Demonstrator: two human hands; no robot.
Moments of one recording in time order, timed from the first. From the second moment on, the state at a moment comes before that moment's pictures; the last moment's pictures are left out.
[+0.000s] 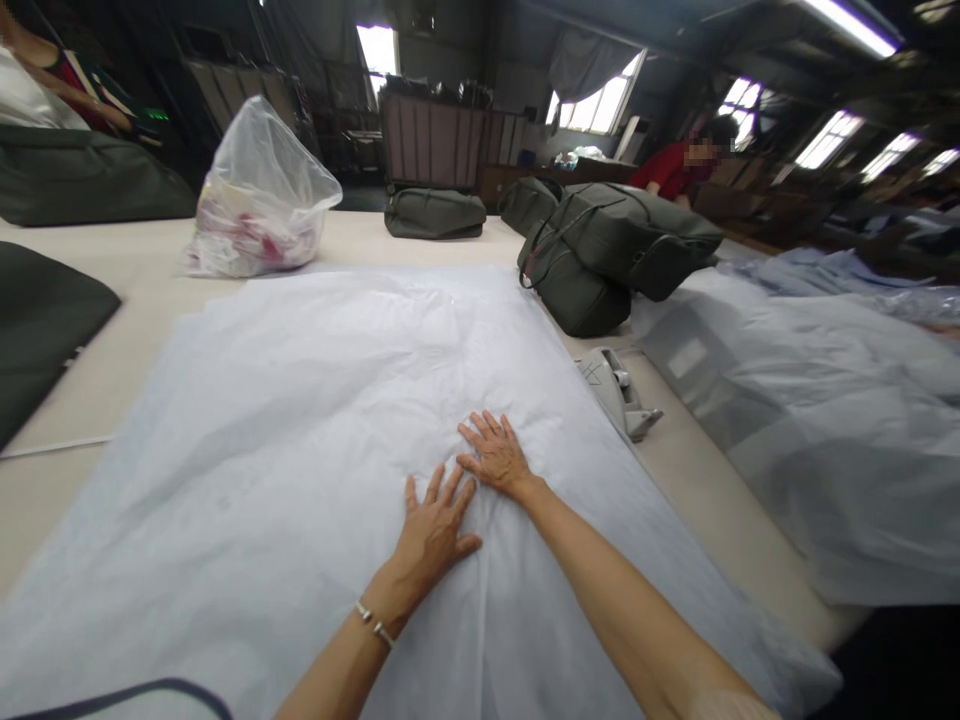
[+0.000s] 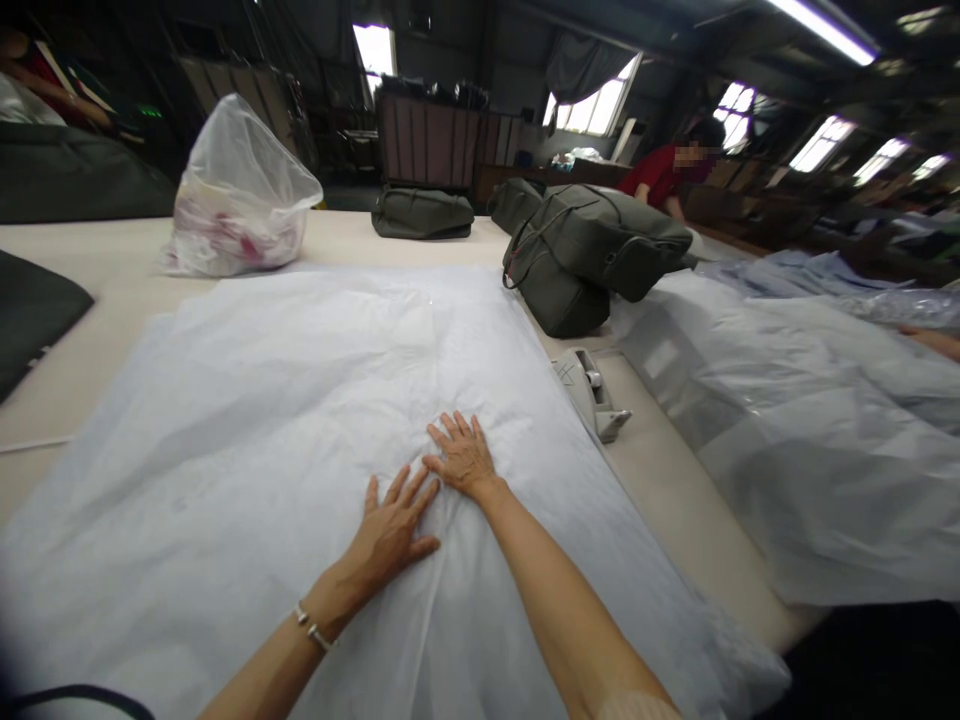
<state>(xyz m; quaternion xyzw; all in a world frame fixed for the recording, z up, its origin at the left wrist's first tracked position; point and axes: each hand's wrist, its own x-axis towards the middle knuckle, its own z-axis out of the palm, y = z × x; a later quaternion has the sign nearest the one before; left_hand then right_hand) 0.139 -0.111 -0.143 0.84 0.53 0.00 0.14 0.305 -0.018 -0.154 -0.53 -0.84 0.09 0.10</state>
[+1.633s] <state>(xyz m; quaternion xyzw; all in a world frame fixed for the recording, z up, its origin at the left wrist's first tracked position) 0.142 -0.110 -0.124 0.81 0.55 -0.01 0.22 0.596 -0.052 -0.064 -0.80 -0.48 0.23 0.29</state>
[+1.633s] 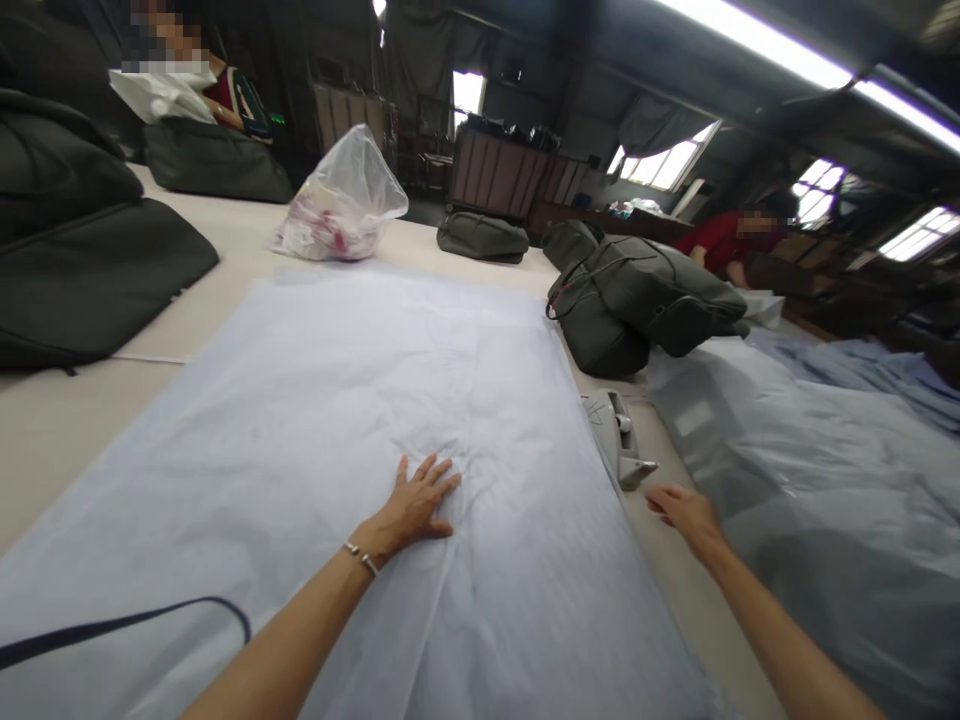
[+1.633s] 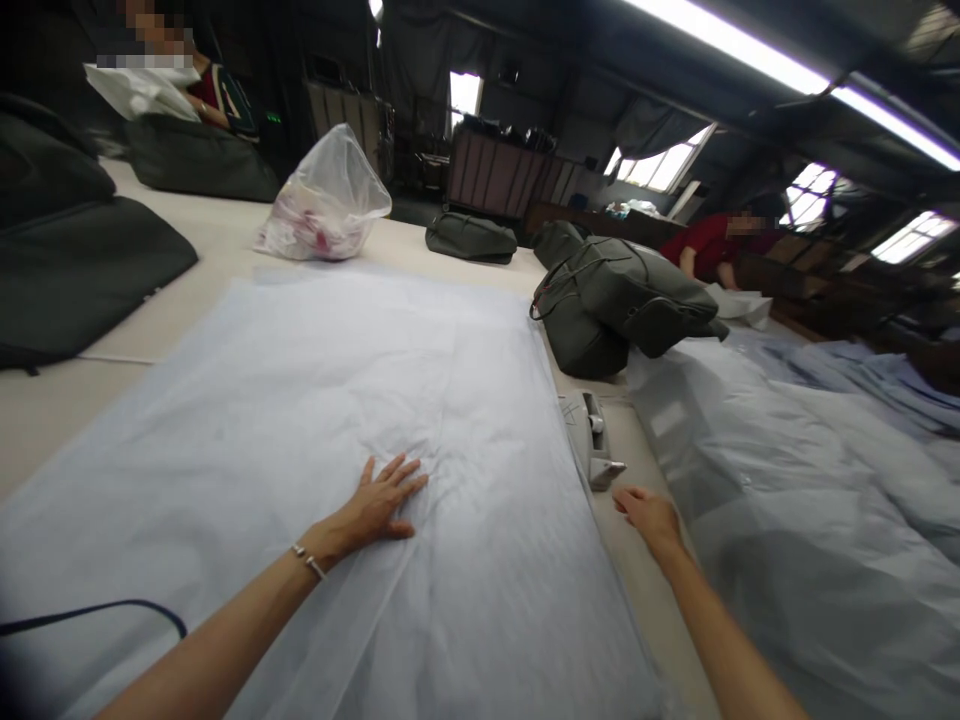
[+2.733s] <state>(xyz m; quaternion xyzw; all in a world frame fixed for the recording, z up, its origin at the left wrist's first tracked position) 0.137 -0.109 -0.122 0.81 0.53 0.05 0.23 0.314 -0.006 -0.102 -0.53 -0.83 0.10 0.17</state>
